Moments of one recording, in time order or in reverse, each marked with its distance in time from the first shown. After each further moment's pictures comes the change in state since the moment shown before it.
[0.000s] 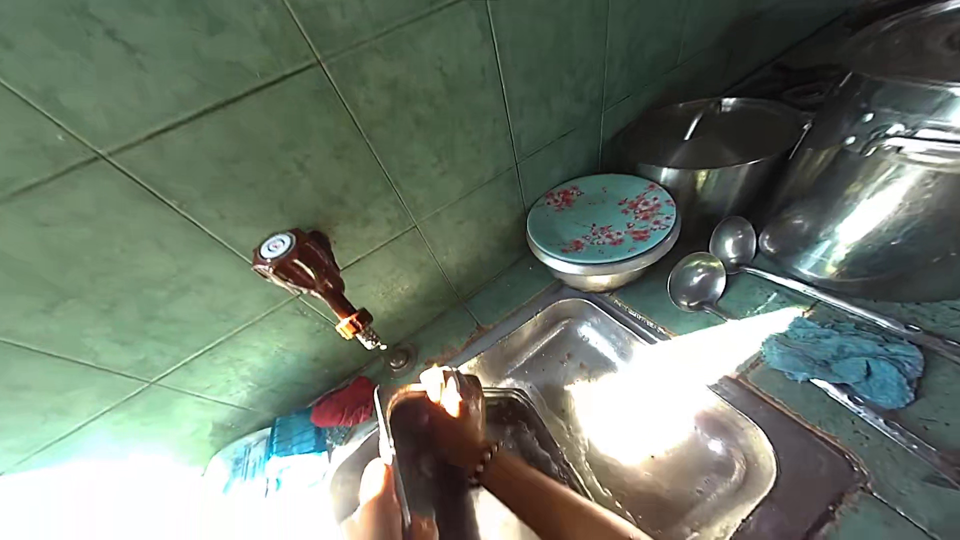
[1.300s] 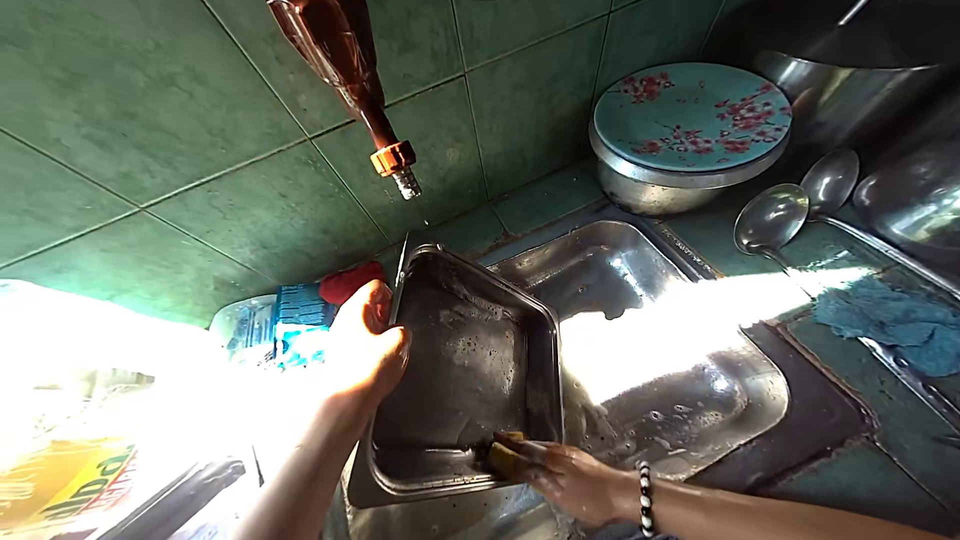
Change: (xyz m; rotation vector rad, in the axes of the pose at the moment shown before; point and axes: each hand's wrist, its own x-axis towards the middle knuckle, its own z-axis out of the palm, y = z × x) left_hand 0.077 -0.055 0.017 -0.390 0.152 0.046; right_hand -0.121 0.026 -0.151 -0.064 -1.351 0.205
